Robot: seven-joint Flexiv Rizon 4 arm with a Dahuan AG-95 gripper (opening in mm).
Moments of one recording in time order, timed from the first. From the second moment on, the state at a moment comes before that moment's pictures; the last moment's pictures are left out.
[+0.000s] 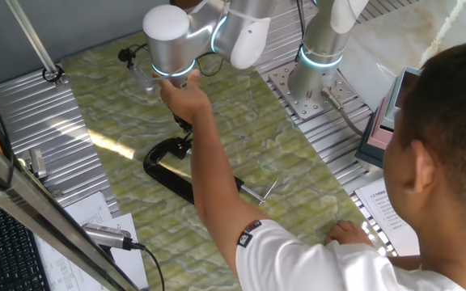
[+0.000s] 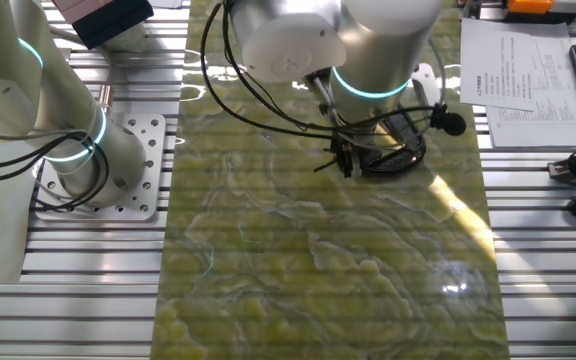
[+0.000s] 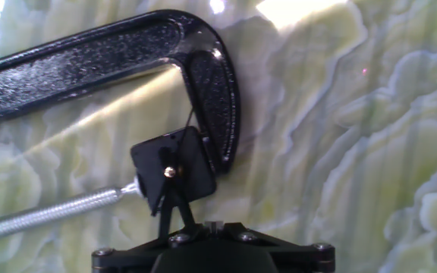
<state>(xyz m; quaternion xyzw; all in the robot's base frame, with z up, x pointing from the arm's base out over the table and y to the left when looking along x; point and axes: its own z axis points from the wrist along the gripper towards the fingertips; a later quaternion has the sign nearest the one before) 0.461 -0.006 0.030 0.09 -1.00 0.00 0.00</state>
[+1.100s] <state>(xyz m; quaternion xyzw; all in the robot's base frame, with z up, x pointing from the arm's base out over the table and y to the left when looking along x) 0.458 0.011 0.043 0.10 -1.00 0.01 0.01</state>
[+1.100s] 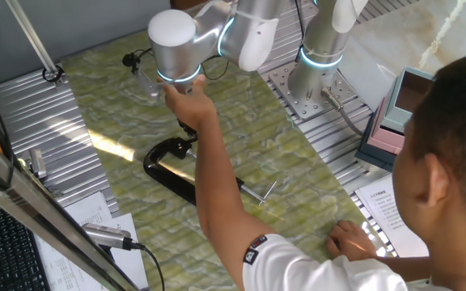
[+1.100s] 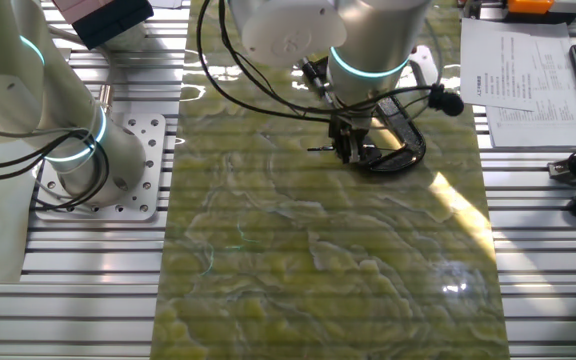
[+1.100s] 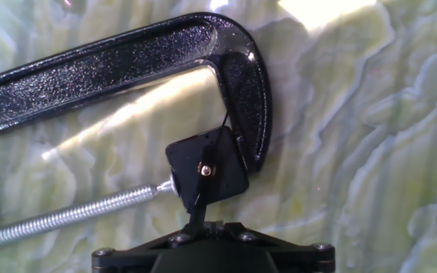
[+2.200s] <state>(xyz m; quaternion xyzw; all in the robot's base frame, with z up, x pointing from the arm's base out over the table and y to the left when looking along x) 0.518 -0.025 0.102 0.09 -1.00 0.01 0.01</state>
